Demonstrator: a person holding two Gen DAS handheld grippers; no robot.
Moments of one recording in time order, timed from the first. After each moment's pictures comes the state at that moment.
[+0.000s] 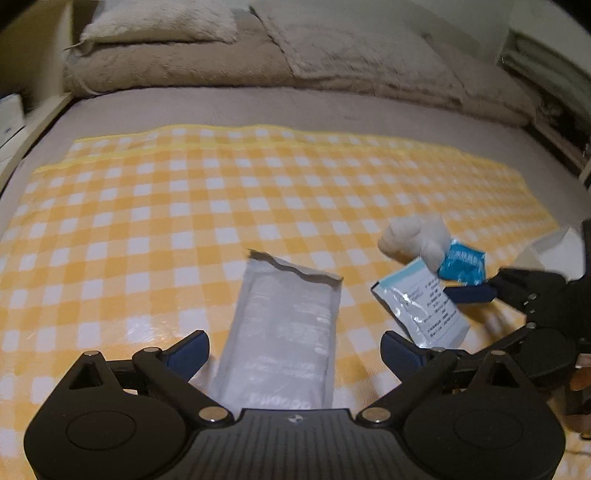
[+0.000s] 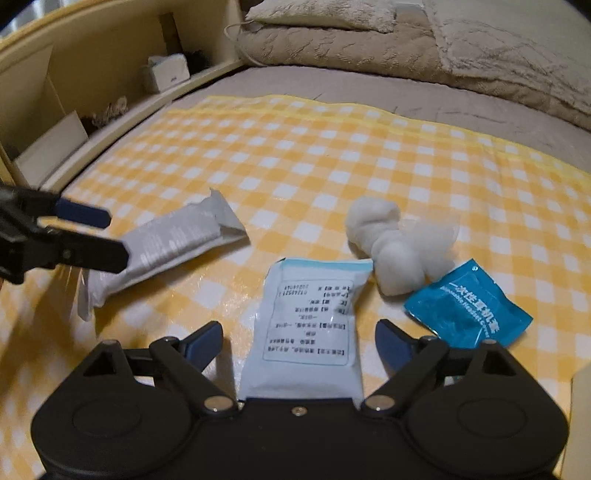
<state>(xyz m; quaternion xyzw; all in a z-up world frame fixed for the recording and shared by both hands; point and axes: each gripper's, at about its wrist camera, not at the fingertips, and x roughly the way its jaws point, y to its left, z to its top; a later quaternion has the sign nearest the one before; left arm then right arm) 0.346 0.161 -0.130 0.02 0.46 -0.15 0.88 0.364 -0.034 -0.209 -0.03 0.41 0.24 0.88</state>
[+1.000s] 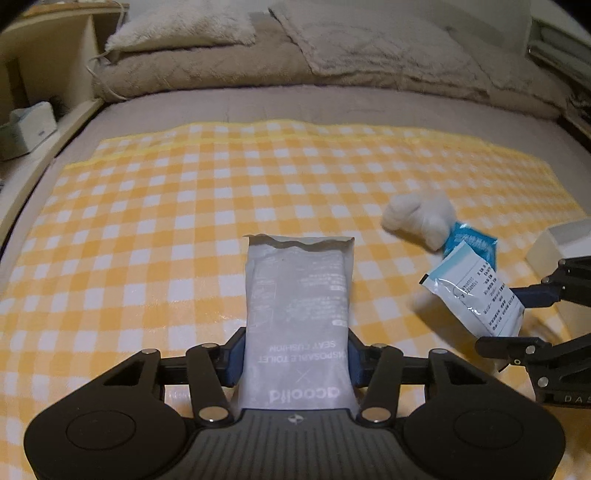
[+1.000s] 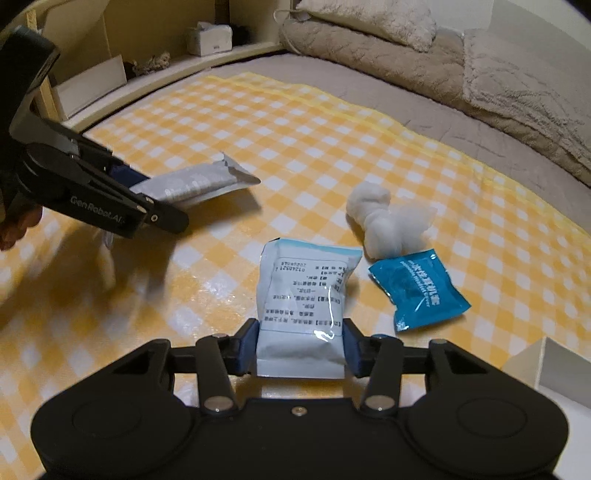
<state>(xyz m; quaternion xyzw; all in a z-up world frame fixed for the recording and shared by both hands) 0.309 0.122 -0.126 0.03 0.45 -0.08 0.89 0.318 -0.063 -0.185 -0.13 0.39 0.27 0.87</state>
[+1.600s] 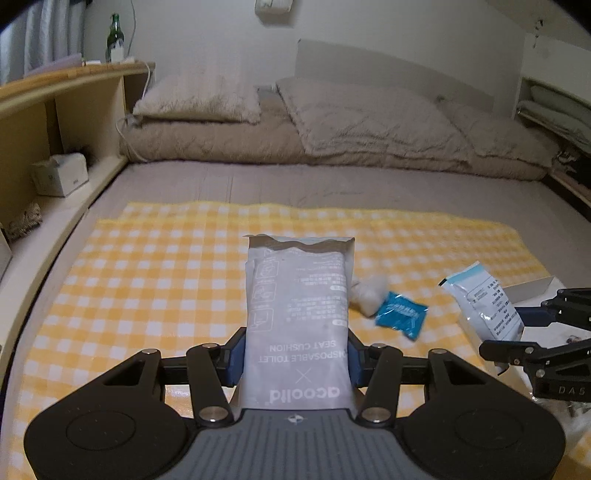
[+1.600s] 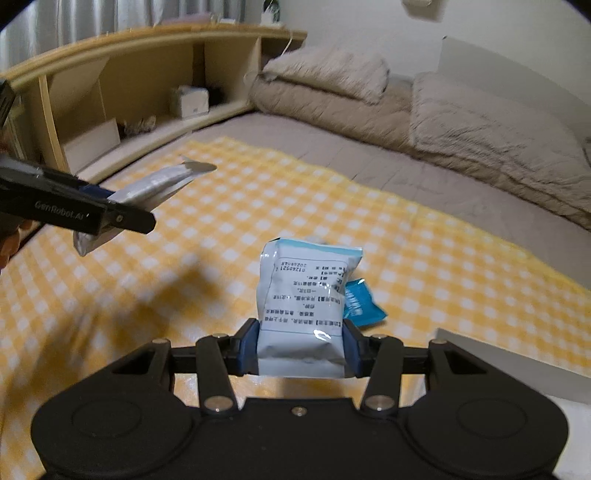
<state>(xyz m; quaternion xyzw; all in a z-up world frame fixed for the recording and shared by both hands) 0.240 0.091 -0.034 0.00 0.35 -0.06 0.93 0.259 -0.123 -0.110 -0.10 0.33 0.23 0.91</state>
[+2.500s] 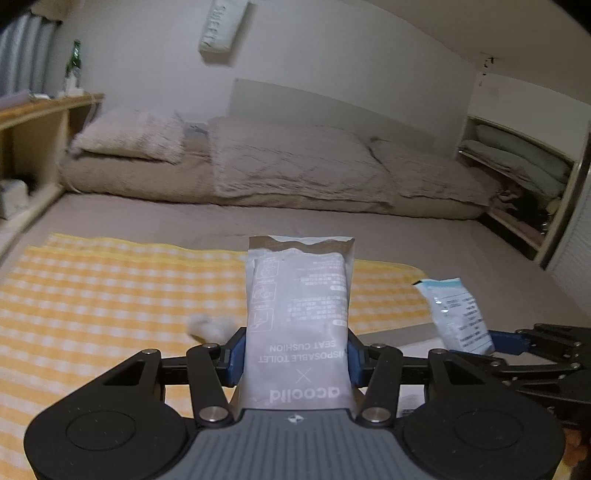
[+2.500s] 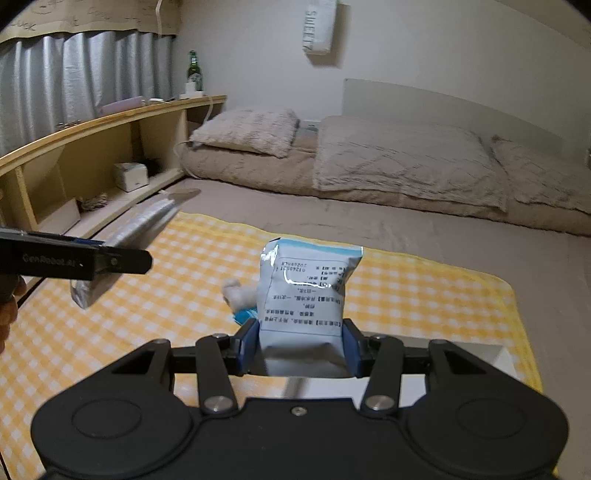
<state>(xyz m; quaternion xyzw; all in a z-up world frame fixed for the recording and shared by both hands) 0.196 -0.052 0.010 -0.06 0.30 -0.14 0.94 0.176 -0.241 -0.038 -0.03 0.27 0.13 0.95</state>
